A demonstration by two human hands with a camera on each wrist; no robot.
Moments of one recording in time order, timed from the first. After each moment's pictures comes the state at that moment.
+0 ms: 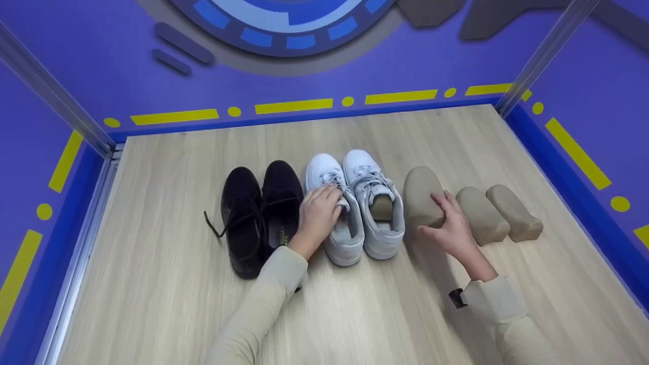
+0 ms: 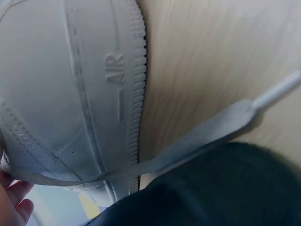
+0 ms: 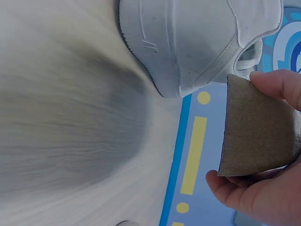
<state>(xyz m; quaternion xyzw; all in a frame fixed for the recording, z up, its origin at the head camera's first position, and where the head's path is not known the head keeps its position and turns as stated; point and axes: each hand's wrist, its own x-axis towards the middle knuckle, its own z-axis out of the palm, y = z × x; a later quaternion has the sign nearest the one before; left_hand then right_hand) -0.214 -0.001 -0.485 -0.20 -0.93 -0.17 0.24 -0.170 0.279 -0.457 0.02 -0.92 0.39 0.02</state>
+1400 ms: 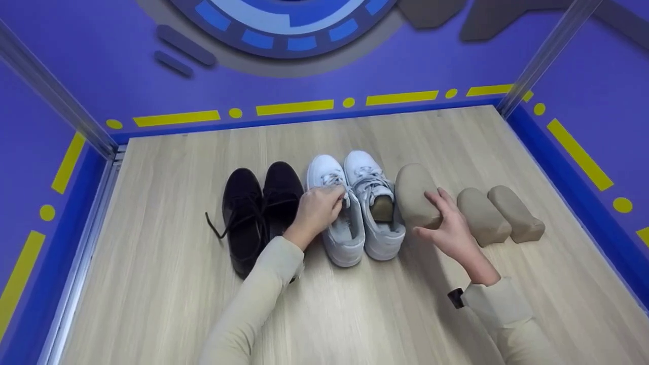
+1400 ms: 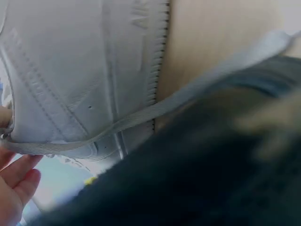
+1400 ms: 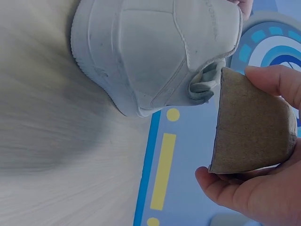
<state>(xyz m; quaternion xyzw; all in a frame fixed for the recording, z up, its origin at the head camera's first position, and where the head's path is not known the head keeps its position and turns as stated) -0.227 -0.008 -0.468 -0.27 -0.92 -0.18 0.23 -0.162 0.262 -0.431 0.04 -0.91 0.40 0.00</state>
